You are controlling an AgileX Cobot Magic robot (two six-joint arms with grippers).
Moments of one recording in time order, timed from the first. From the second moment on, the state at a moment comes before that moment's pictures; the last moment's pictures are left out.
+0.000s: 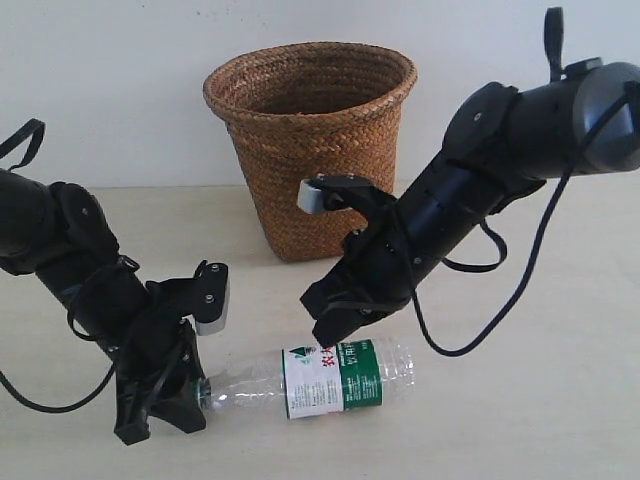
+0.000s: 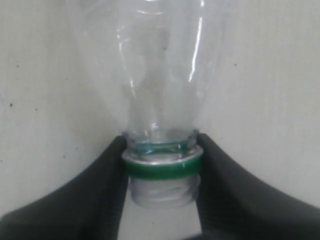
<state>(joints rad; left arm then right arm) -0.32 1.98 -1.07 -0.56 0.77 1.57 0.49 1.92 -1.29 0.74 0.88 -0.77</state>
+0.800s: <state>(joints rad) -0.32 1.98 -1.07 -0.55 0.76 1.54 0.51 2.01 -1.31 0.73 0.91 -0.76</state>
